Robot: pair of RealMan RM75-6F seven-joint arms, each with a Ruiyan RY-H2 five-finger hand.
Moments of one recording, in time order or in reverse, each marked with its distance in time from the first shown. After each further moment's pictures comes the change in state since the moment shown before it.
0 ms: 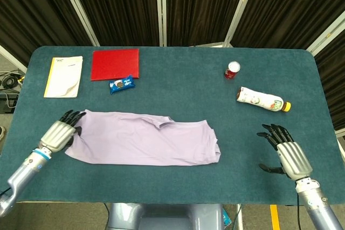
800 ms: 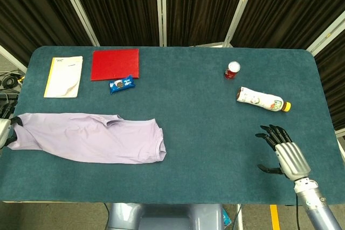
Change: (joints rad) left arm 0.157 -0.018 -0.093 0.367 -0.145 0.005 -0.299; right arm 0.003 -0.006 -0.002 -0.003 0.002 -0.008 -0.014
